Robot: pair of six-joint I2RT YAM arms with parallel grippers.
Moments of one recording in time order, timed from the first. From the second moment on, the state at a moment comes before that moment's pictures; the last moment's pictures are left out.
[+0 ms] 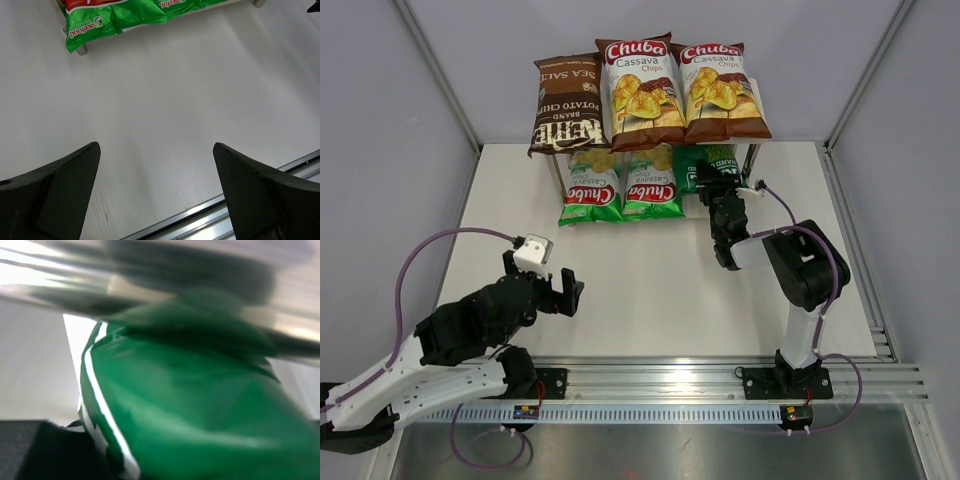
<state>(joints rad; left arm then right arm) -1.08 0.52 0.86 -0.86 -0.58 -0.41 0.43 1.90 0.83 1.23 0.43 1.31</state>
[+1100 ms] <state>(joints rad) -1.08 0.52 0.85 -0.86 -0.58 -0.41 0.43 2.04 0.76 1.33 0.51 1.39</state>
